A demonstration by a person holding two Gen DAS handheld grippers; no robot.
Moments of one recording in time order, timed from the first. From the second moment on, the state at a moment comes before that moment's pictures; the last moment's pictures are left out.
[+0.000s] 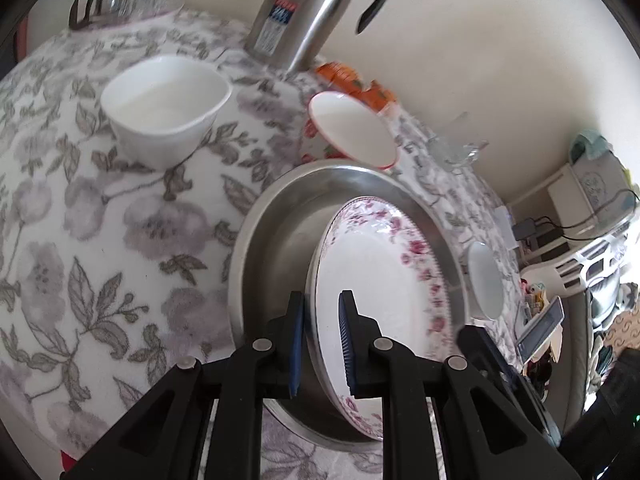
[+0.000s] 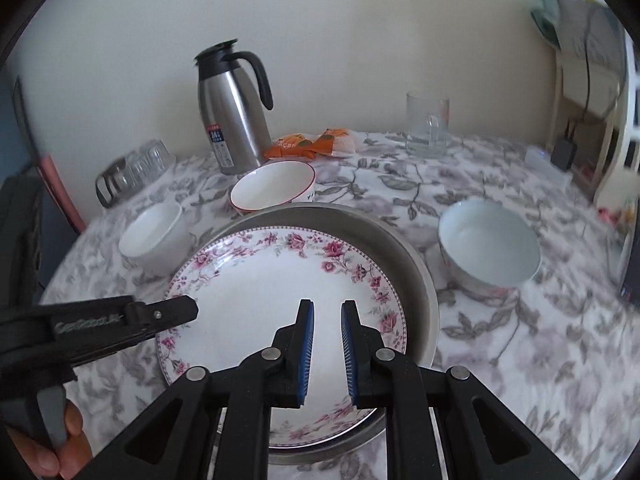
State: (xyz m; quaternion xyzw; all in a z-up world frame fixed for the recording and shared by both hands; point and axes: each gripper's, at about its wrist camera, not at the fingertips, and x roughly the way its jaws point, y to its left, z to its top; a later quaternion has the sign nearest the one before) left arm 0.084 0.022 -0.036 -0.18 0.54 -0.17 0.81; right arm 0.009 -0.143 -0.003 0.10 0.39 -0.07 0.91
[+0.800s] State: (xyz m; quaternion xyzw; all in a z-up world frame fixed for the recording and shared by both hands) left arm 0.118 0.008 -0.061 -0.16 0.54 -0.13 0.82; right arm 0.019 -0.219 -0.028 0.22 0.41 -0.12 0.88
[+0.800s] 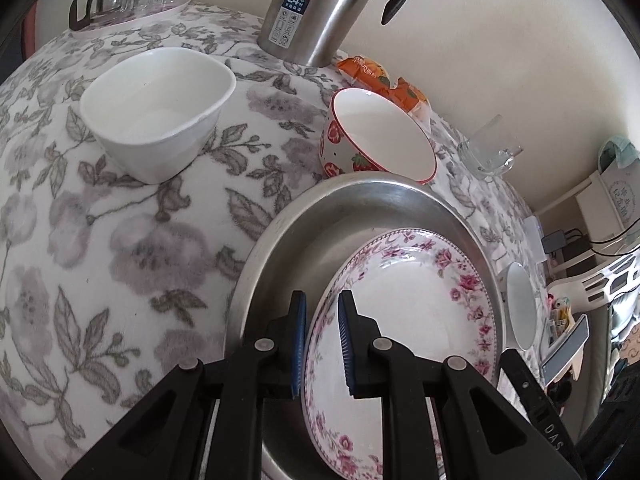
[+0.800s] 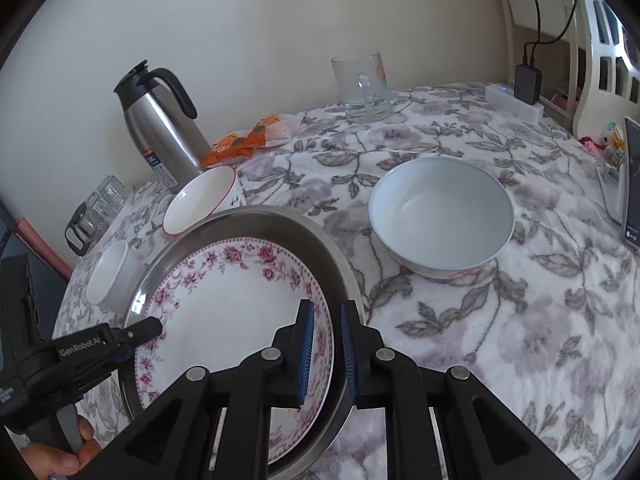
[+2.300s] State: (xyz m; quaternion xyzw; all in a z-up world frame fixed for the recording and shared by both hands) left arm 0.110 -0.011 -0.008 -0.08 0.52 -0.09 0.85; right arm 0.025 -0.311 0.007 0.26 0.43 -0.21 0.84
